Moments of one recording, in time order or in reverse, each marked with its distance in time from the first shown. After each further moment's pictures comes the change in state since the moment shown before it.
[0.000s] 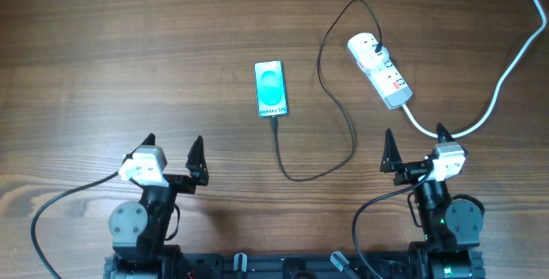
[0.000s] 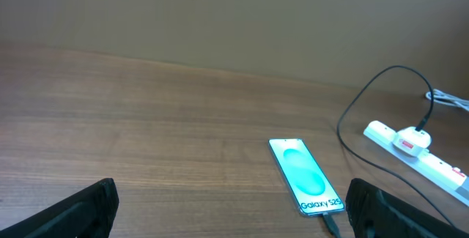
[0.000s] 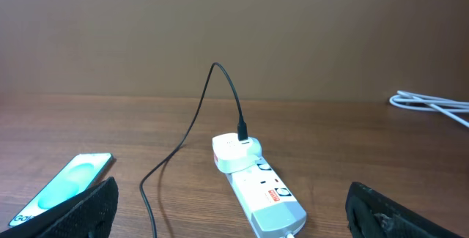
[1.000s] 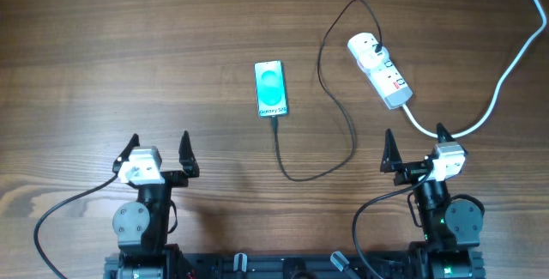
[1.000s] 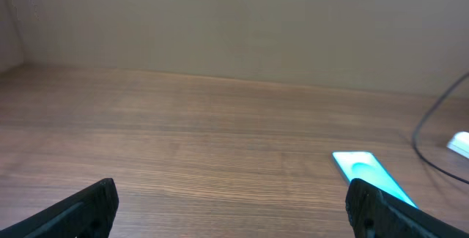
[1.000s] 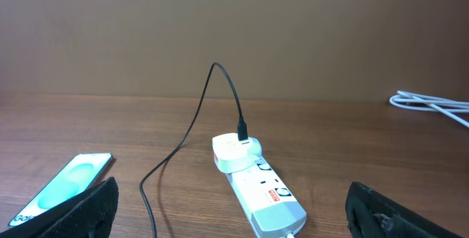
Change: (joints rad) left arm 0.063 -0.021 -0.123 0.151 -0.109 0.105; right arm 0.000 0.000 0.000 0.000 0.000 0.000
